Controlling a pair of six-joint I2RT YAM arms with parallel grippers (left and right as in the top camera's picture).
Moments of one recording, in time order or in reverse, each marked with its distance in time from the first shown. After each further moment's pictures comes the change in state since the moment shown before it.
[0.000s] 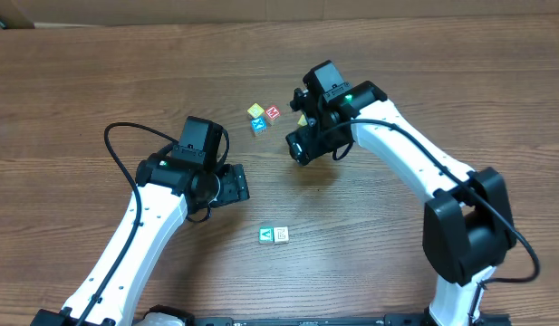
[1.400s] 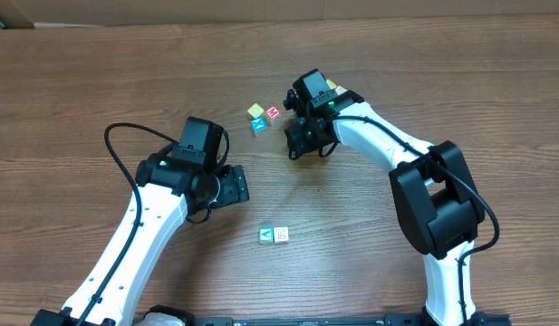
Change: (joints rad) left arm 0.000 0.000 0.000 -0.012 0.000 0.004; right arm -0.001 0.181 0.000 0.246 0.015 0.093
